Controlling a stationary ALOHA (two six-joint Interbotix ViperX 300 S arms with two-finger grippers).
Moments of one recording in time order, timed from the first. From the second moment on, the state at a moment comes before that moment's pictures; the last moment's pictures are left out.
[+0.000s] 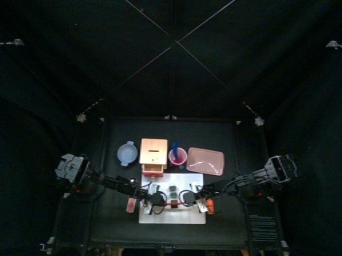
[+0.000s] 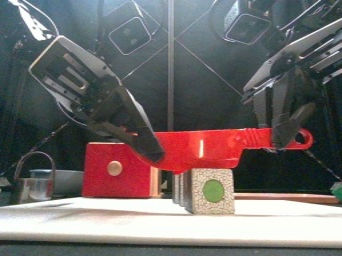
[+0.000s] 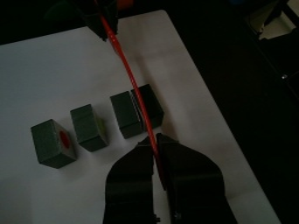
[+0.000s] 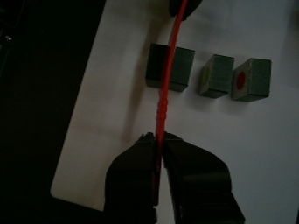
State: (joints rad) left arm -0.21 0.15 0.74 0.05 -0.36 0.01; right arm 0.18 -0.12 0.78 0.34 0.17 -0.39
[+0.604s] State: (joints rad) left arm -0.21 0.13 0.74 0.05 -0.36 0.01; right arm 0.18 -0.13 0.78 0.34 0.17 -0.39
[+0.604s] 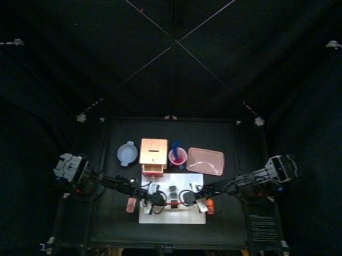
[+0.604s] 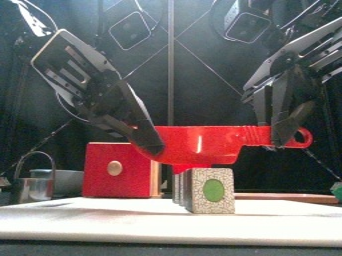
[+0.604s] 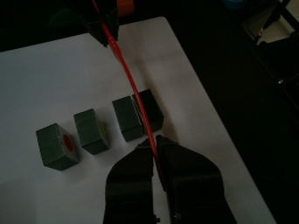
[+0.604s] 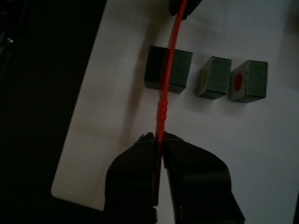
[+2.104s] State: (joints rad) left arm -0.12 0.04 0.70 0.14 -0.35 0.01; right arm 0.13 -0.17 0.75 0.31 0.22 -0.38
